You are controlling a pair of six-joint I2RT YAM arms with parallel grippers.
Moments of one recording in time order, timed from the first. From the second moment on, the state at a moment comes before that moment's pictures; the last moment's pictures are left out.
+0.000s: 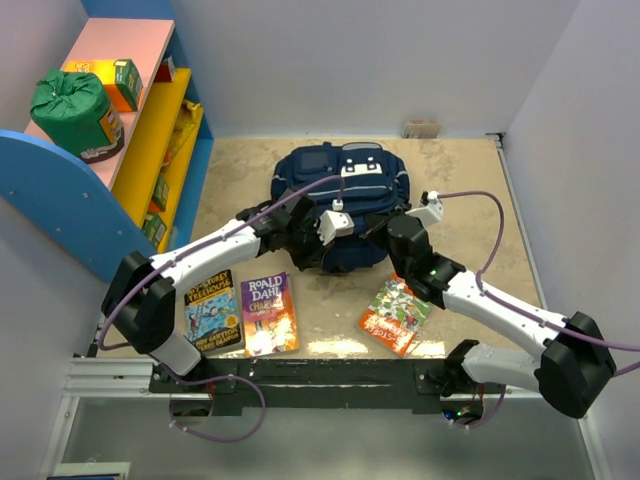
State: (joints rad) left arm -0.72 1.57 1.18 -0.58 0.39 0.30; right arm 0.72 1.16 0.71 0.12 0.56 1.08
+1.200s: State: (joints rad) left arm -0.60 1.48 0.99 -0.19 0.52 0.10; right arm 0.75 1.42 0.77 0.25 0.43 1.15
